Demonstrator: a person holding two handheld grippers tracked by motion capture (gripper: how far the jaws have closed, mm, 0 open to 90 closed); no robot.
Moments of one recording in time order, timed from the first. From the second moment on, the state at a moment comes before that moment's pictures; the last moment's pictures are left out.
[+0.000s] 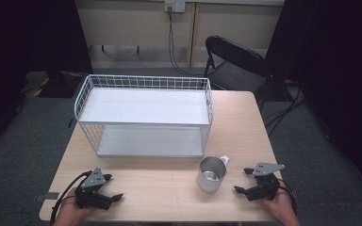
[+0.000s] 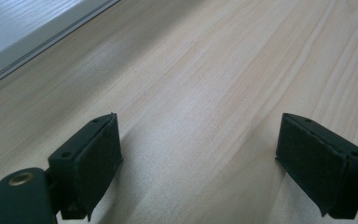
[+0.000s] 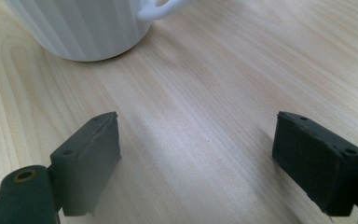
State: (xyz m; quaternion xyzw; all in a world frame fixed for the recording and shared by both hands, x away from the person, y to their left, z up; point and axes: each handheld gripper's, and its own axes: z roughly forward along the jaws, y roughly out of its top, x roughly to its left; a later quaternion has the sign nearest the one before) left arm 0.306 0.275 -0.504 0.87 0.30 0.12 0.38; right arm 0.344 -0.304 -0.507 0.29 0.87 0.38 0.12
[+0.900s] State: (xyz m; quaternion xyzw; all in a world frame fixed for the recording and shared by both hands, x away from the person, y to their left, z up) left arm 0.306 0.275 -0.504 0.87 0.30 0.12 0.38; right arm 0.342 -0.298 -0.488 0.30 0.87 0.39 0.09
